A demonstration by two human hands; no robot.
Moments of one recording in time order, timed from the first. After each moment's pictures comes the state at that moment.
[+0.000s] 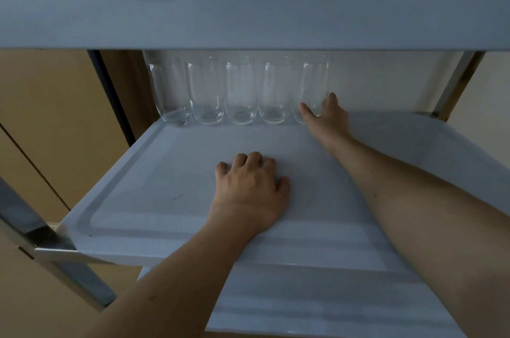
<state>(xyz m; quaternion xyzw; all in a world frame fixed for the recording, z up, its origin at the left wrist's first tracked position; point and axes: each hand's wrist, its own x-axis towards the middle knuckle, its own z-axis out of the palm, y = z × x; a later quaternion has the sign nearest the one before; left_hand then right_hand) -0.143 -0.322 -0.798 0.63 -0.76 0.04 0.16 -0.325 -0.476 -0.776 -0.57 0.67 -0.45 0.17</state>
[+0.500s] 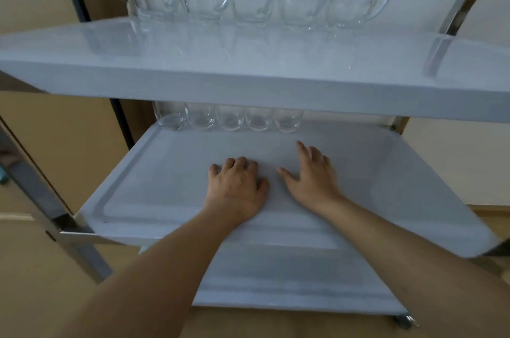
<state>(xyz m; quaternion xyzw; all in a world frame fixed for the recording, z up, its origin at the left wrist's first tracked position) -0.146 -0.313 -0.787 0.63 -0.76 0.02 0.13 -0.327 -0.335 -0.787 -0.69 0.69 -0.20 0.05</state>
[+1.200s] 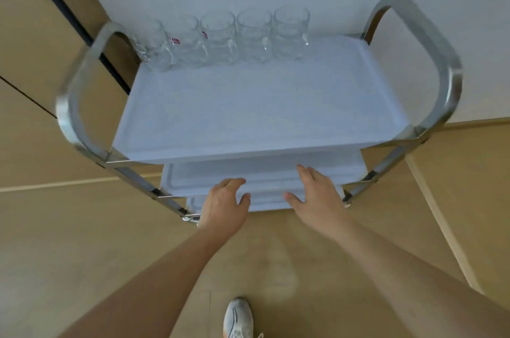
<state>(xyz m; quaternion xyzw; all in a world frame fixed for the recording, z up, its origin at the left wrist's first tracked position) -0.146 -0.102 -0.530 0.66 -0.69 -0.27 0.13 -0.366 -0.087 -0.534 -0.64 0.71 -0.10 0.29</state>
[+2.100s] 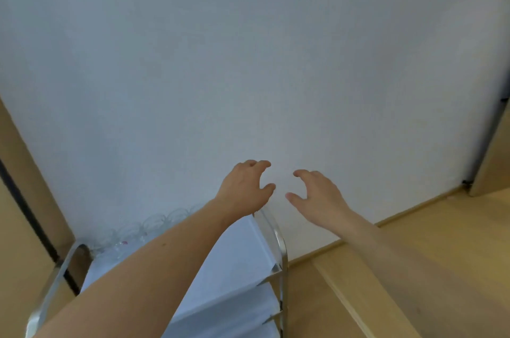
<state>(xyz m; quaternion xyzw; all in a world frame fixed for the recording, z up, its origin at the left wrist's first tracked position) -0.398 -0.081 -0.044 0.38 -0.89 -0.08 0.23 -0.570 0.014 -0.074 -0.59 0.76 -0.29 0.04</state>
